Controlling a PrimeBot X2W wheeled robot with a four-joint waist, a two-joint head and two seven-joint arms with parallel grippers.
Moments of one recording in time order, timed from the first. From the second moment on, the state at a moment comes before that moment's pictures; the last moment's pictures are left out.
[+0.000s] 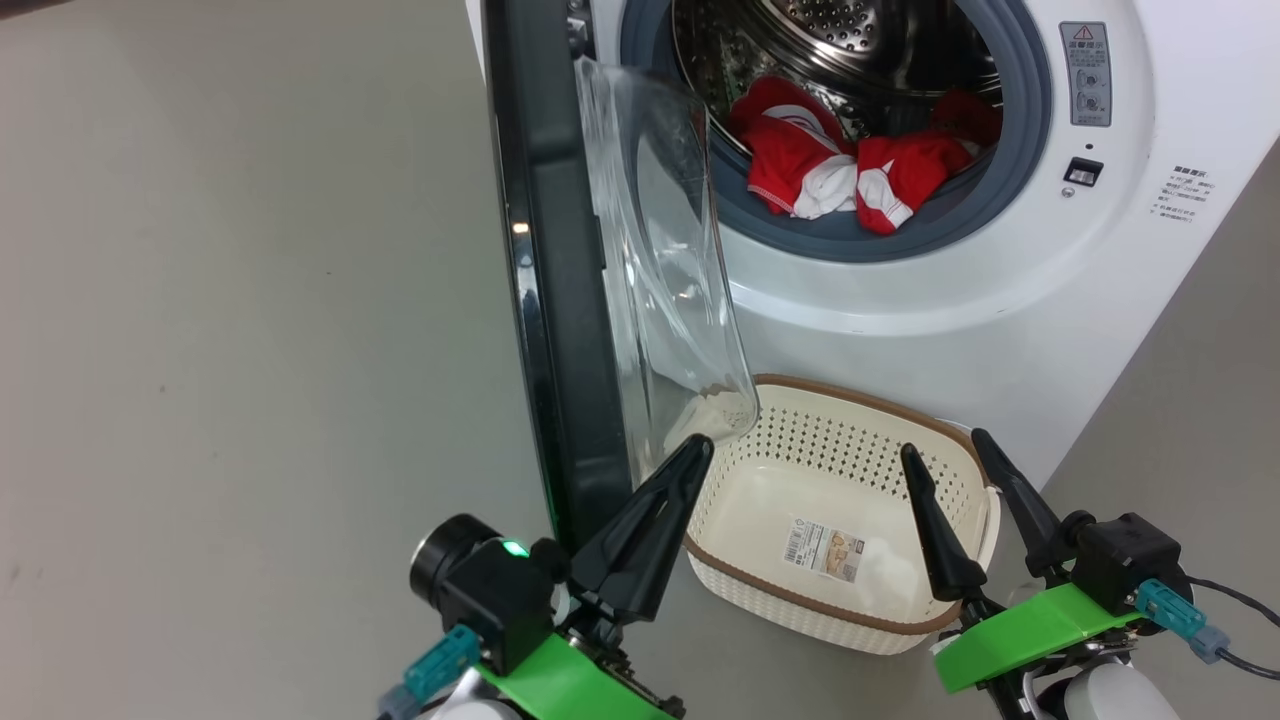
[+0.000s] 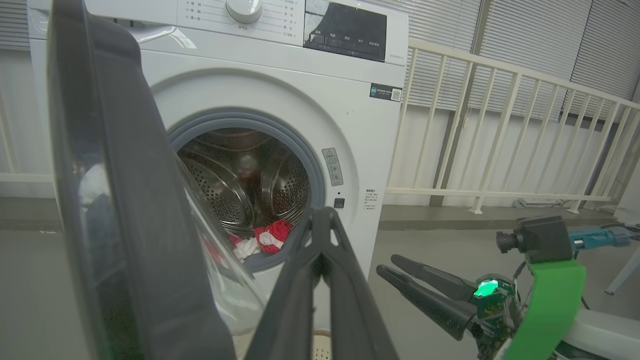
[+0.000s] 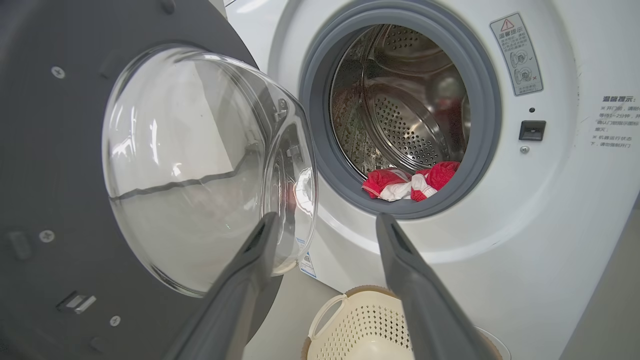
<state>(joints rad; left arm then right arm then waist) -0.29 0.04 -0.52 0.03 -0.35 -0.08 -0.20 -0.10 -0.05 0.09 0.26 0.33 0.12 -0.26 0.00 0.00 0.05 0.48</state>
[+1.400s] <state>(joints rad) -0.21 0.12 -0.36 0.07 -0.43 0.15 -0.14 -0.10 -0.05 0.11 0.28 0.32 0.12 -0.26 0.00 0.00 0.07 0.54</state>
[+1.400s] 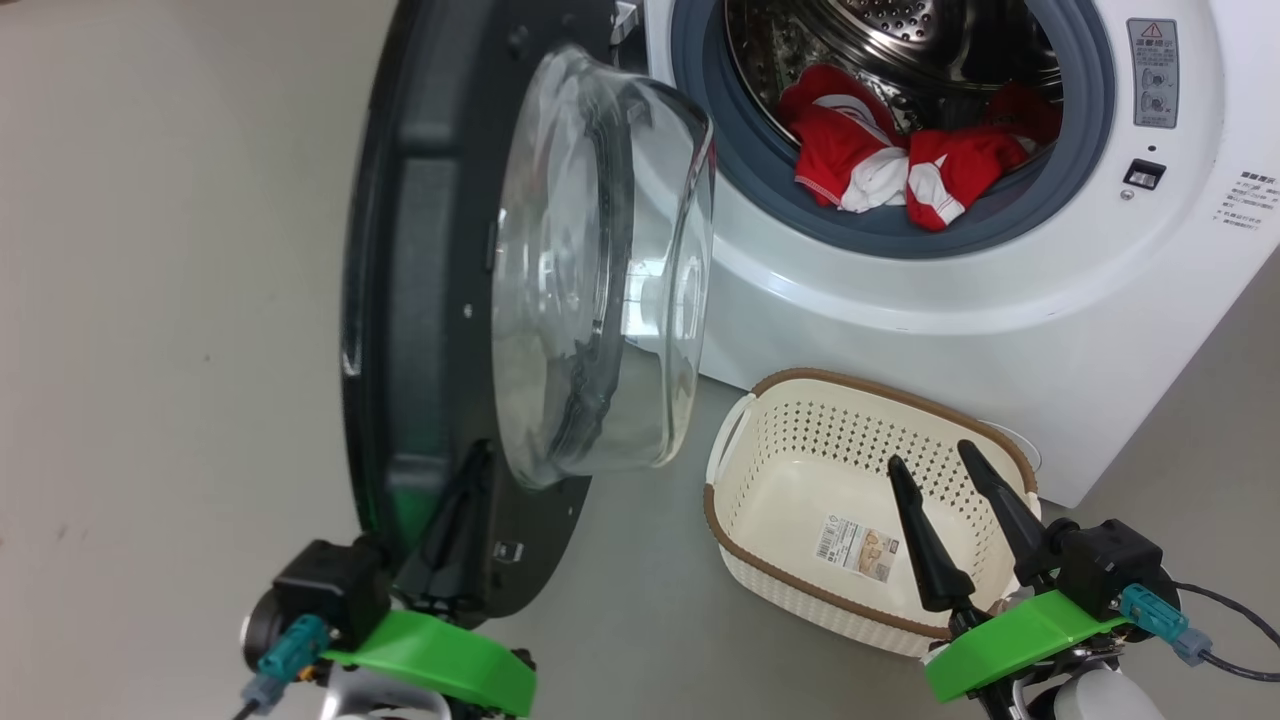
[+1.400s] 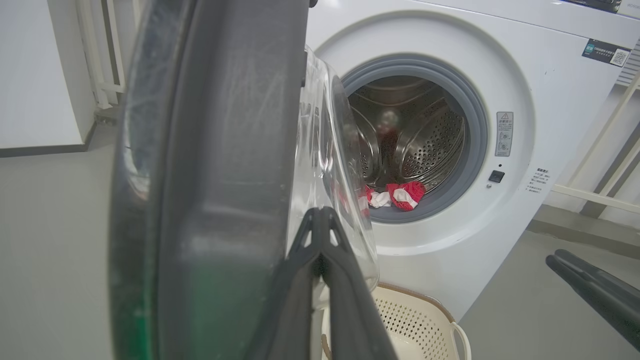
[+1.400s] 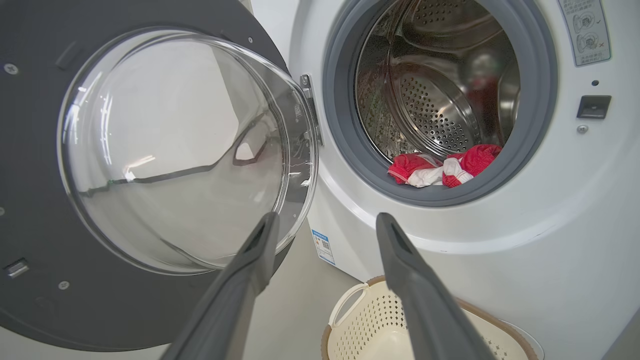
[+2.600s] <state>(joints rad) -0.25 0.19 -0.09 0.20 -0.52 0.27 -0.21 -0.11 -0.05 0.11 0.29 0.23 0.12 -0.26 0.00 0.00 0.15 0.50</state>
